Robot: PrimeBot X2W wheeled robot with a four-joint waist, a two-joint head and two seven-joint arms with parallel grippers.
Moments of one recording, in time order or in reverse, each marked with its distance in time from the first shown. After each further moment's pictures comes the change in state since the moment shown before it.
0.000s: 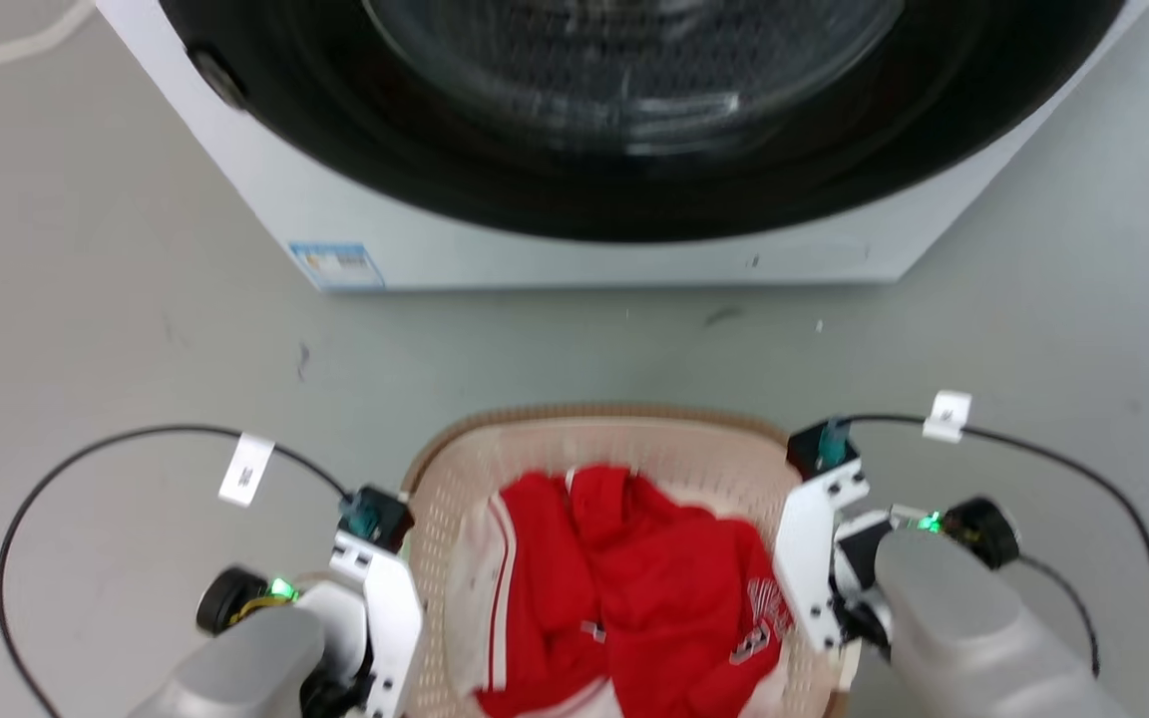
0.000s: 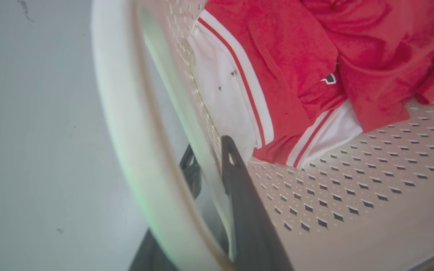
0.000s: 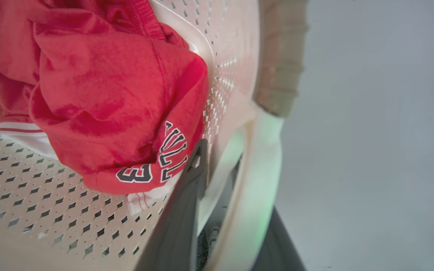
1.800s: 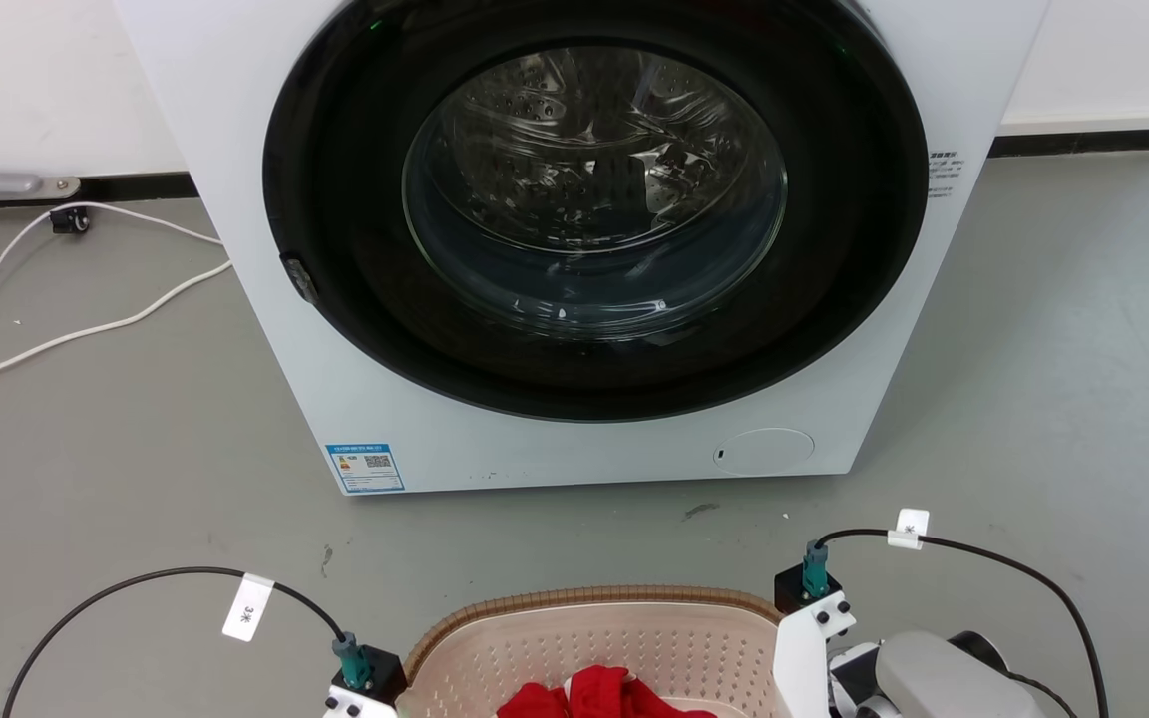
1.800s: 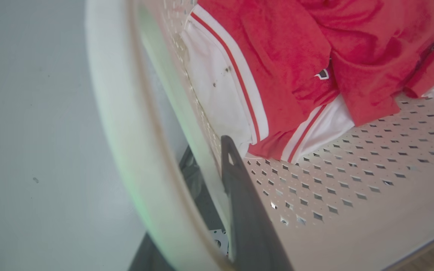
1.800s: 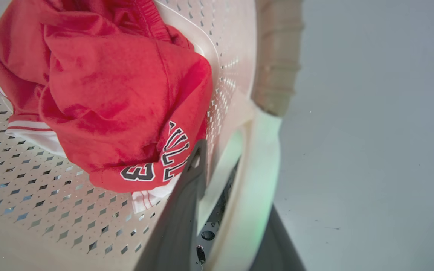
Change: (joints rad) left arm 0.222 0.114 -0.032 -0.207 -0.174 0.001 0.223; right arm 0.145 -0.097 0.433 -0.126 0.489 -0.002 0.237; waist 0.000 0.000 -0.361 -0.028
